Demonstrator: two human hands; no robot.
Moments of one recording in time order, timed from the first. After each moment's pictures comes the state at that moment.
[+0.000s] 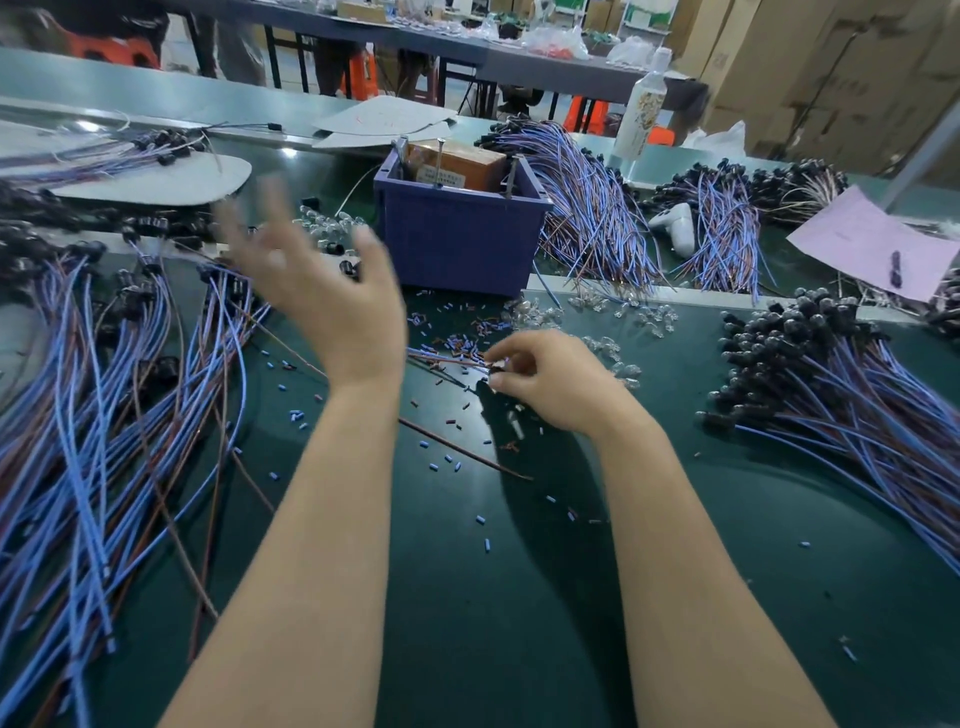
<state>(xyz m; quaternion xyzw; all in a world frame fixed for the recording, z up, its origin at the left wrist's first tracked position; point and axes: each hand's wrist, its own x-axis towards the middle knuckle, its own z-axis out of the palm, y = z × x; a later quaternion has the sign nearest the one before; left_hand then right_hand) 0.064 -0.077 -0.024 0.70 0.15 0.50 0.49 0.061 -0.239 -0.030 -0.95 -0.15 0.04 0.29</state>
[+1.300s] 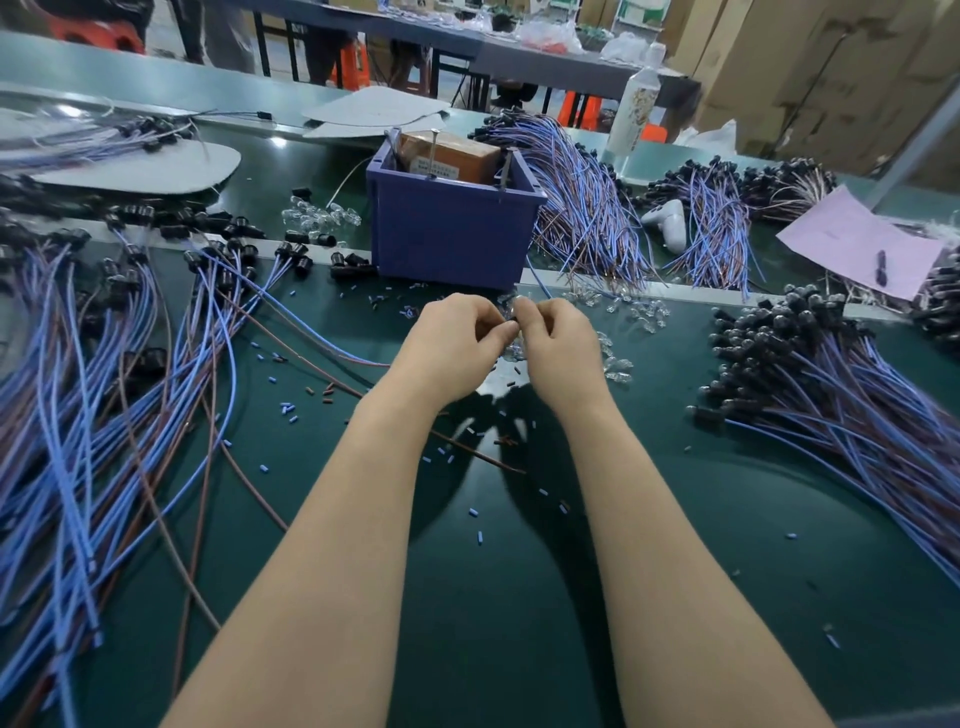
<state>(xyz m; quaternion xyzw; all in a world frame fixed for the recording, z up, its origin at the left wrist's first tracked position) 0.064 -0.115 -0.039 0.90 -0.07 0.10 0.42 0.073 -0.233 -0.045 -0.86 -0.02 -0.11 0.49</state>
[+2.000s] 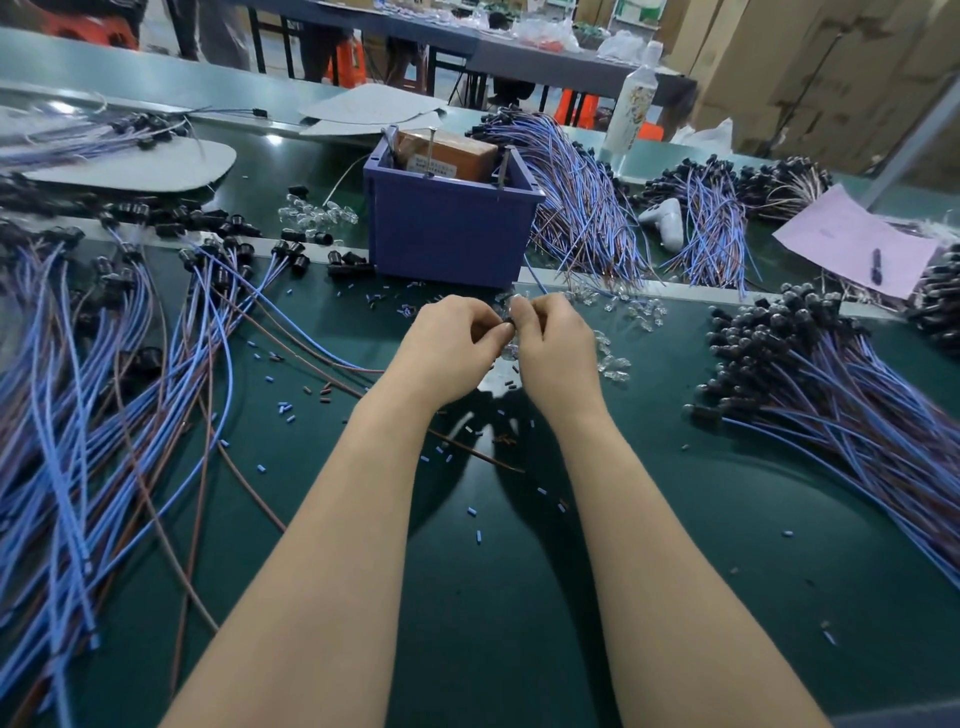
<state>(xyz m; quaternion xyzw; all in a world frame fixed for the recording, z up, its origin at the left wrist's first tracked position) 0.064 -0.113 -0.041 0.89 -0.09 0.10 0.43 0.071 -0.230 -0.048 -0.87 -0.04 -0.16 0.47</state>
